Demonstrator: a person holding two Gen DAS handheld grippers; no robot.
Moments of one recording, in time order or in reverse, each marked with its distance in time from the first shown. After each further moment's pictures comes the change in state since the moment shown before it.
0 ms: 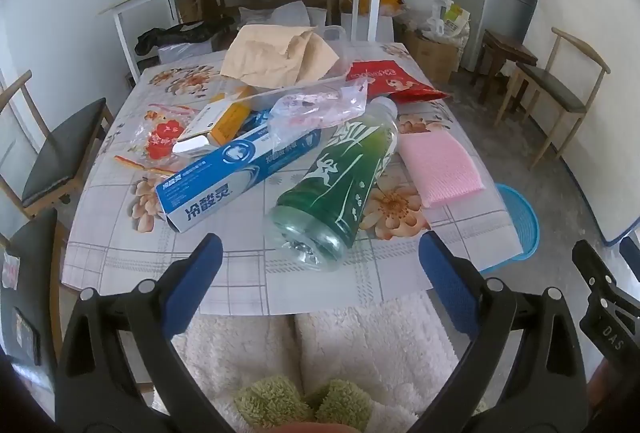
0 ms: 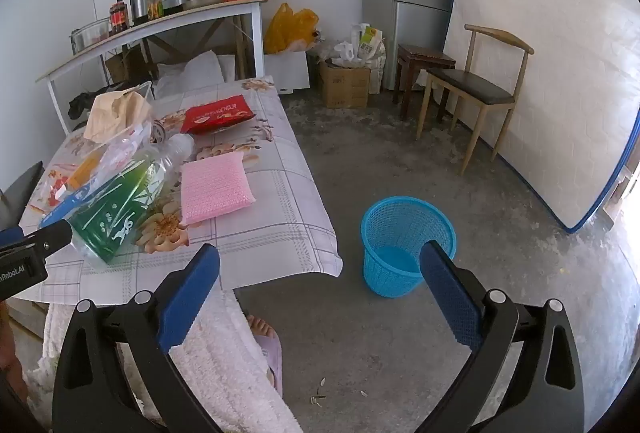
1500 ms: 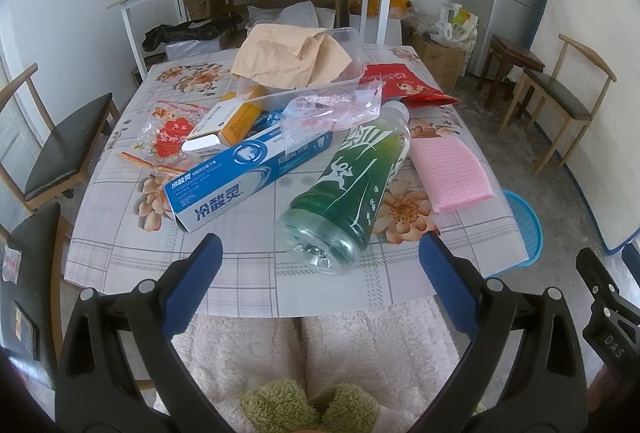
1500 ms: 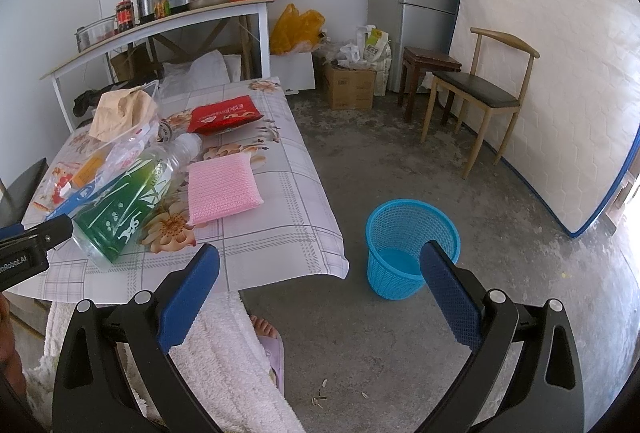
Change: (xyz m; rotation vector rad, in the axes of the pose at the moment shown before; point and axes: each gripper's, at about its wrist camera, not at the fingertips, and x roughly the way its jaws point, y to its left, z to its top) left arm -0.004 0.006 0.001 -0.019 -0.008 -0.006; right arm -0.001 0.005 0.001 -0.006 -0.011 0.004
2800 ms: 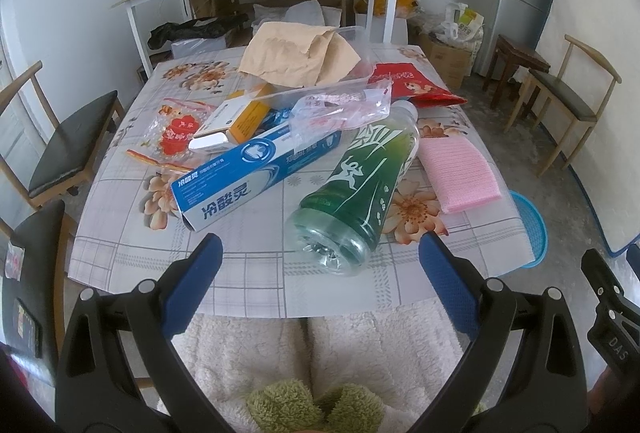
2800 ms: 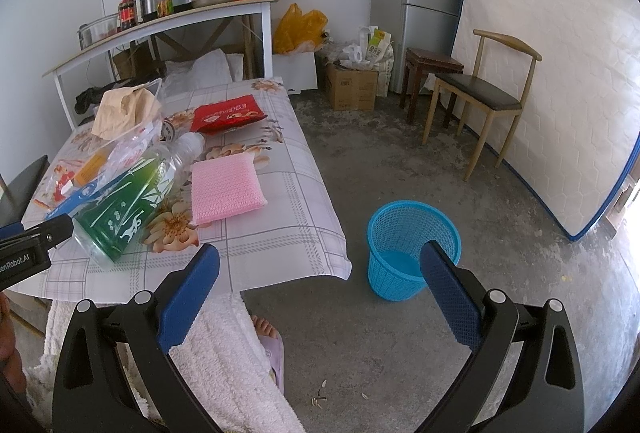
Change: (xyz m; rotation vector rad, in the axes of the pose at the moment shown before) left arm 0.003 0.008 0.001 -0.001 0.004 0.006; right arm 0.001 0.004 0.000 -0.002 0.001 0.000
